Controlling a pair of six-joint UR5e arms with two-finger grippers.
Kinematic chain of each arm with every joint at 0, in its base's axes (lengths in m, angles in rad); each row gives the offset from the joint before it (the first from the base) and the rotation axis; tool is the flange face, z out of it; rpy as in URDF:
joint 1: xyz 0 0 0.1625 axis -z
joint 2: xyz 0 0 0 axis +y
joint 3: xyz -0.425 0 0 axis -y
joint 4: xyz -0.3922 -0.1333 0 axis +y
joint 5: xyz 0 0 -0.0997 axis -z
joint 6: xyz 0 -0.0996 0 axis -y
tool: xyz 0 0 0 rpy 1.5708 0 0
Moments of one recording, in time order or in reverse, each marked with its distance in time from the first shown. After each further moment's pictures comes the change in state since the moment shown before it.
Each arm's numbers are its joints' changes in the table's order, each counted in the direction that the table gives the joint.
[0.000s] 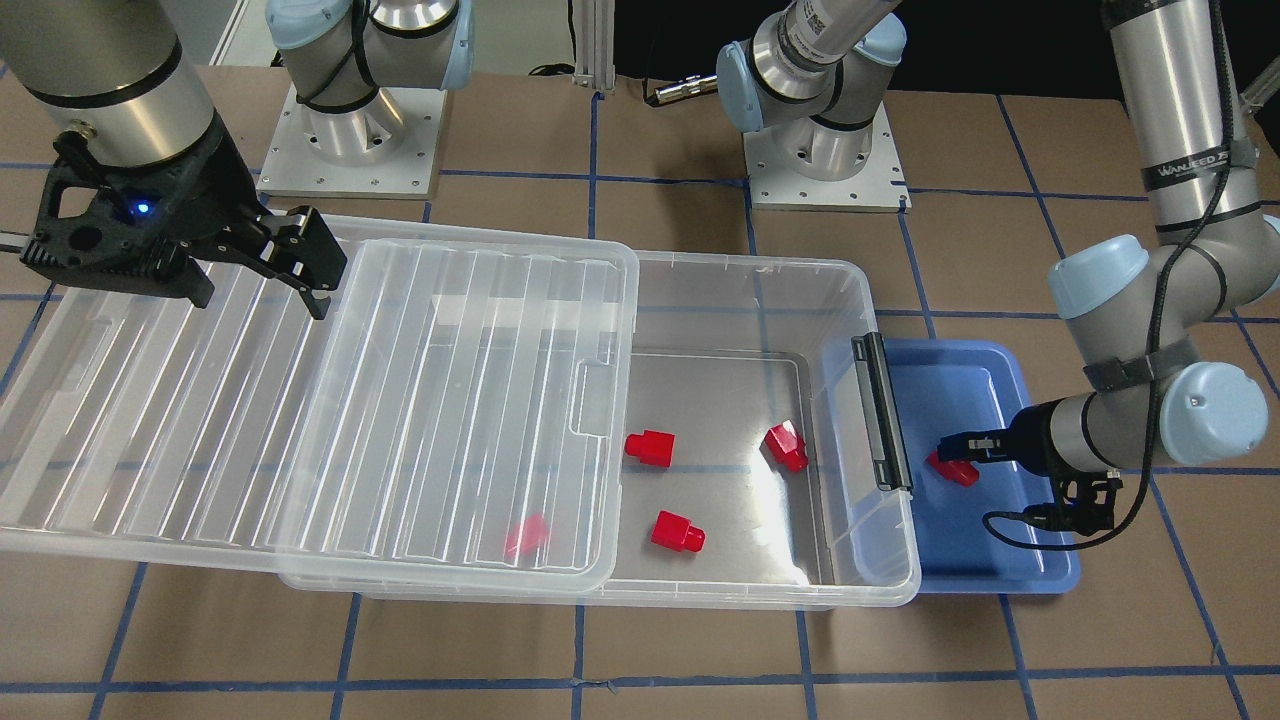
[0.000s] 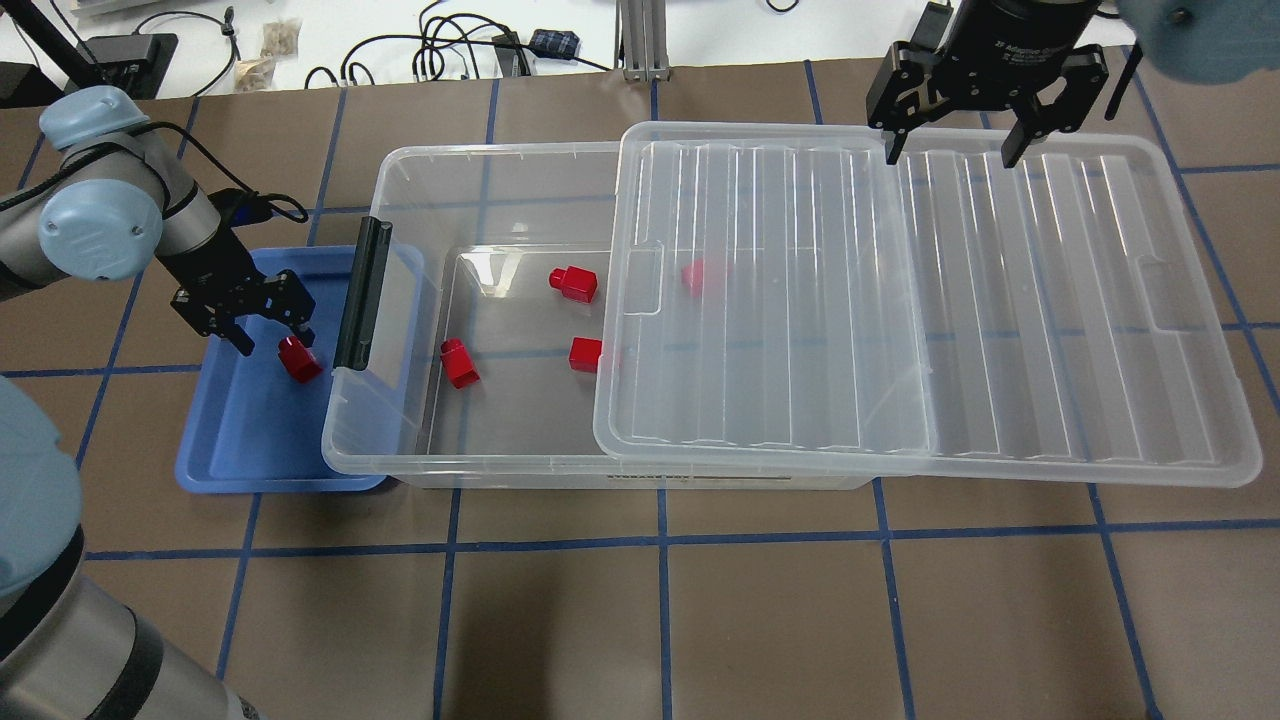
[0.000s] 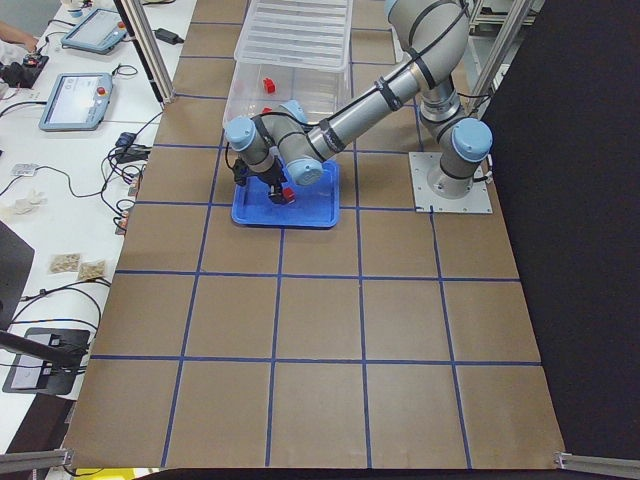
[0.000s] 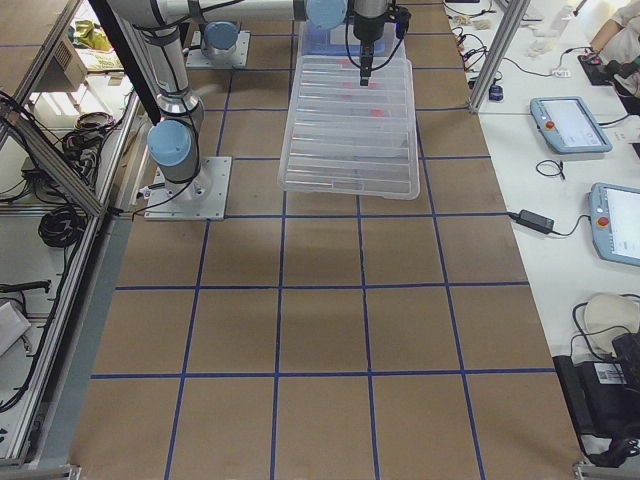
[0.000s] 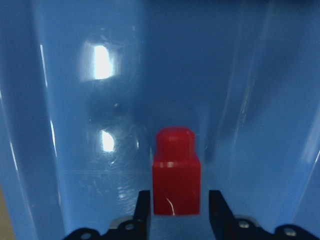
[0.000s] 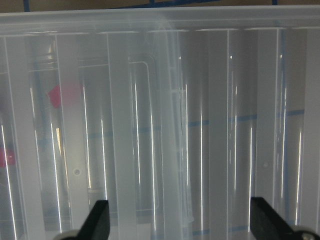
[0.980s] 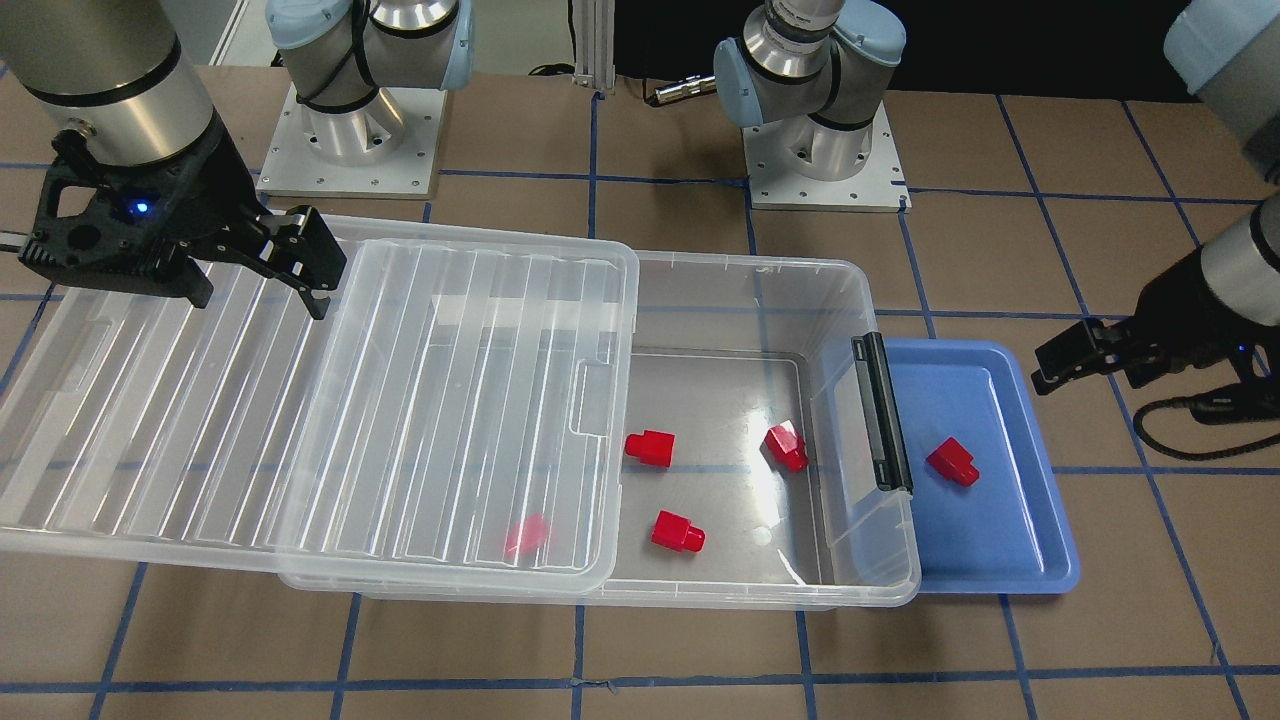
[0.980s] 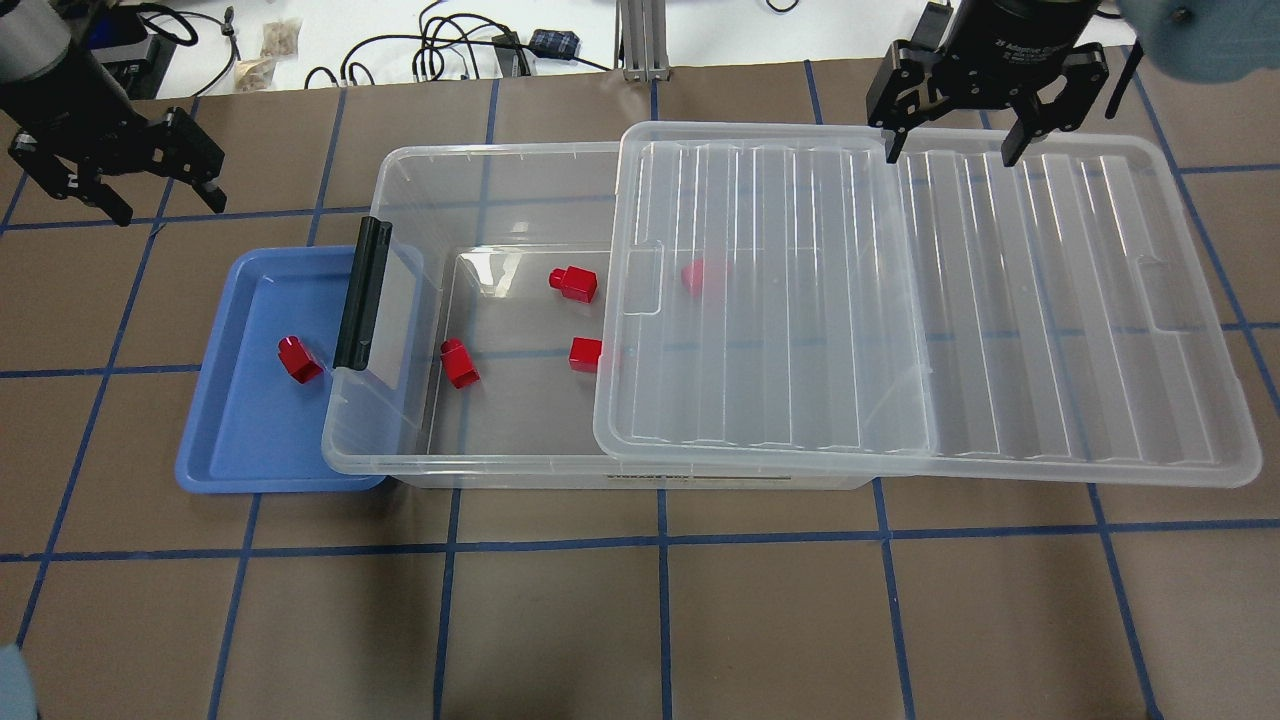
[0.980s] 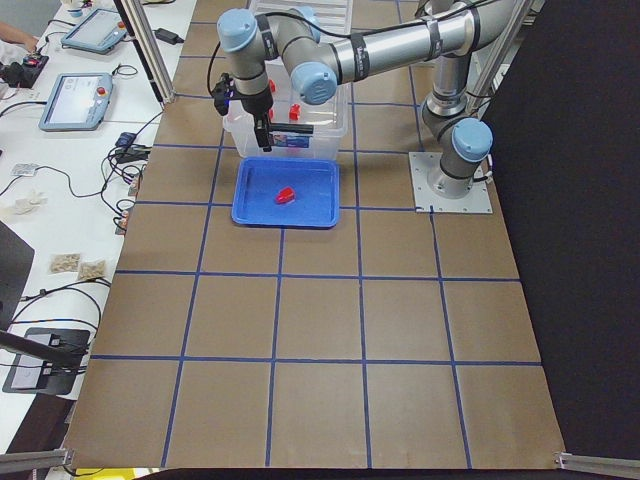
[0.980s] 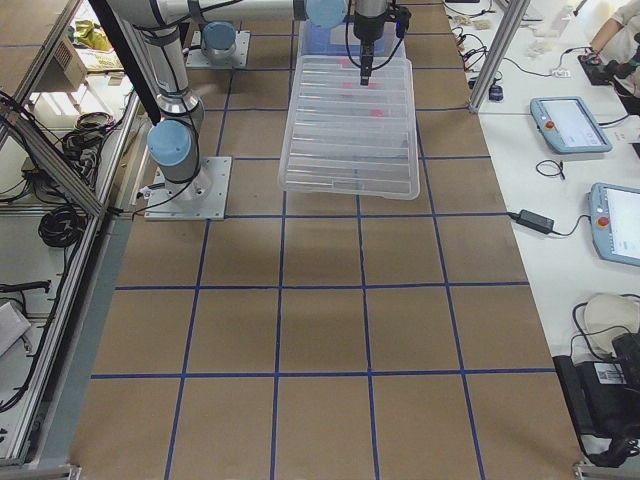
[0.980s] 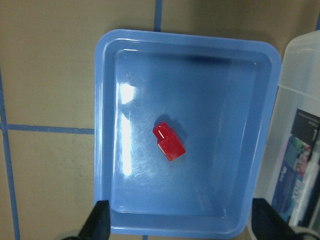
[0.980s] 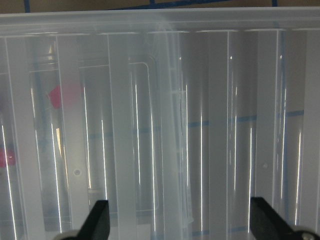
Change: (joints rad) left arm 0.073 -0.257 0.253 0.286 0.008 -0.113; right arm 0.000 0.000 -0.002 0.001 0.000 -0.003
